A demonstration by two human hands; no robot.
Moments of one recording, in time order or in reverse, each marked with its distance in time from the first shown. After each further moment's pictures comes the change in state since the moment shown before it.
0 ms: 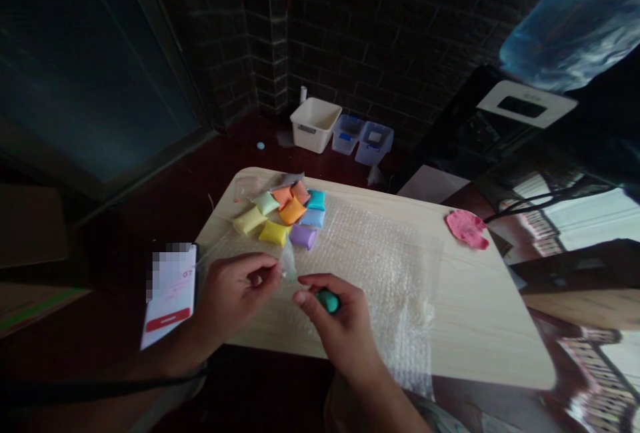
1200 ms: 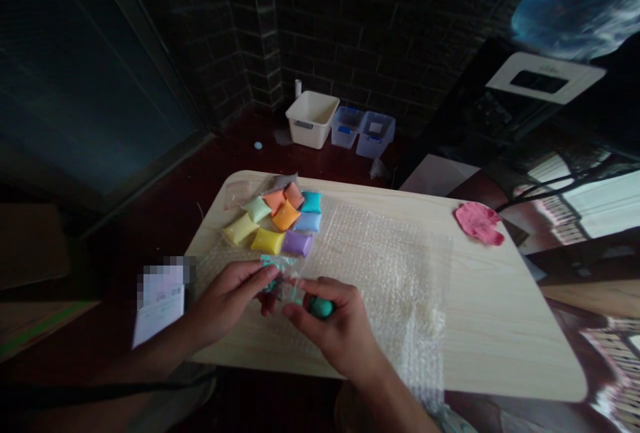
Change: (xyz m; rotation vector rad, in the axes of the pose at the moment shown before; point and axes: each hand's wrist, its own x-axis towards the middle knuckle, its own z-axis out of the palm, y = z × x) left_hand 0.014 -0.018 0.009 -0.706 -0.442 -0.587; right_hand 0.019 0.028 -0.009 0.112 -0.095 -0.056
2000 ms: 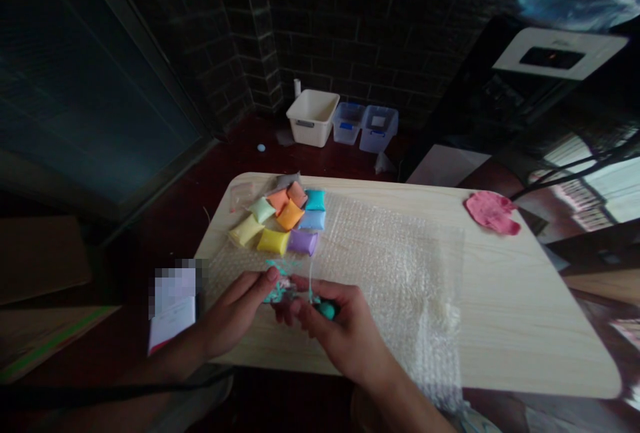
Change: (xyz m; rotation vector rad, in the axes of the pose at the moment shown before) left_hand -0.011 0.003 0.006 0.030 -0.018 -0.056; right_hand -0.001 -0.014 0.006 0.197 -0.160 0.292
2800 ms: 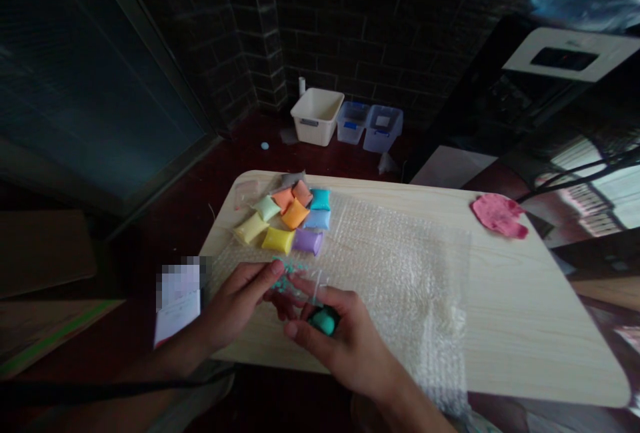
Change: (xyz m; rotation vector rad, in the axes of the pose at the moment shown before) left_hand 0.004 0.000 -0.002 -0.207 0.001 0.005; right_hand -0.003 0.002 0.005 -0.040 -0.045 -0.169
